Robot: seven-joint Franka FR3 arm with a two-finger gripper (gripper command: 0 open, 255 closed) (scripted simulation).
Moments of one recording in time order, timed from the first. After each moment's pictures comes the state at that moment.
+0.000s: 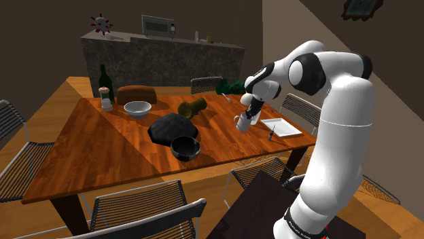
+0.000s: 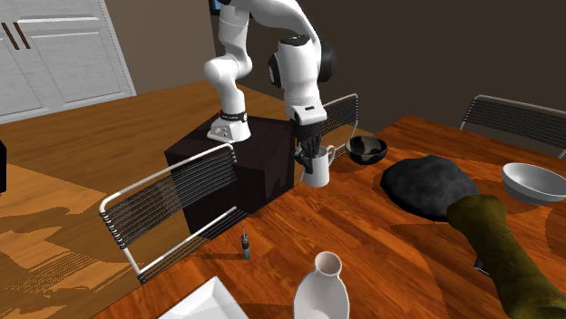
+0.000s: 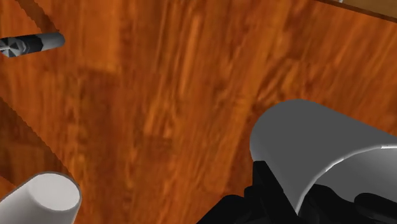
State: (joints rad) arm -0.25 0.30 -0.54 -2.01 0.37 2.38 -0.76
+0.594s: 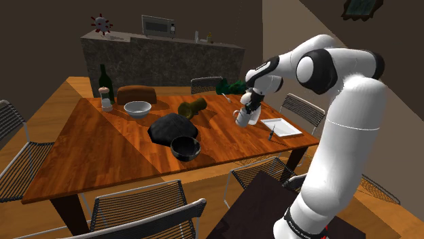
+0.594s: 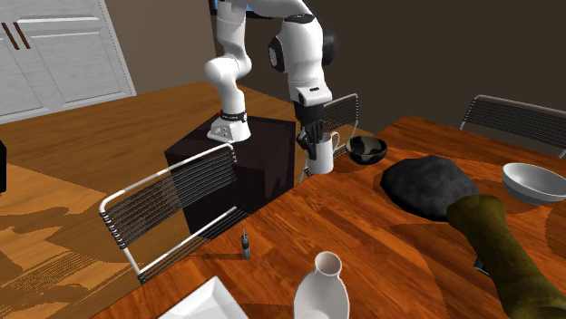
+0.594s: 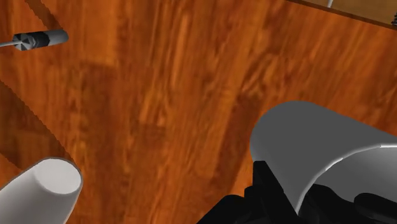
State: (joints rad) arm -0.20 0.22 -0.56 -2.01 0.30 2.31 -0.68
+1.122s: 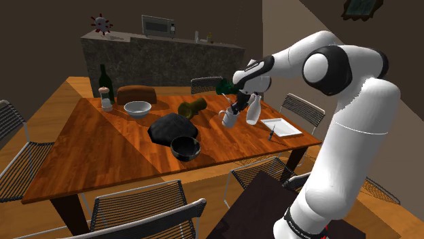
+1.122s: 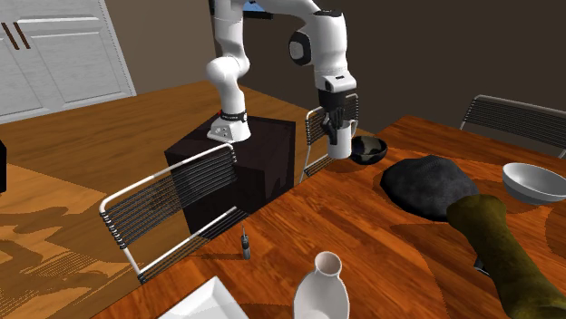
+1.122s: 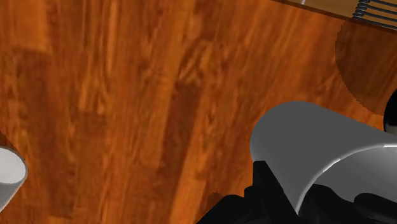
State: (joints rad) arm -0.07 0.14 -0.51 -2.08 0.20 2.35 -0.46
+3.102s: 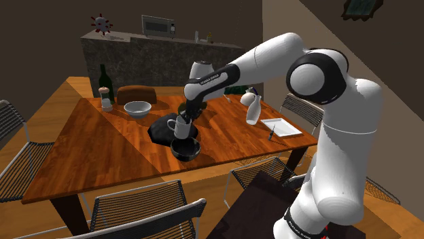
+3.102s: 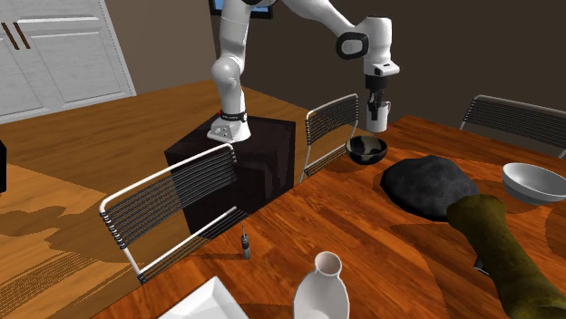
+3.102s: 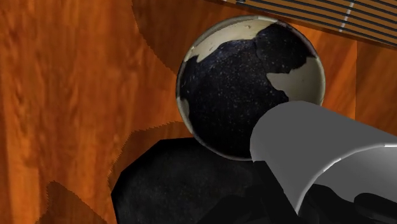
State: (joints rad) arm 0.24 0.26 -0.31 -1.97 0.10 2.39 0.13
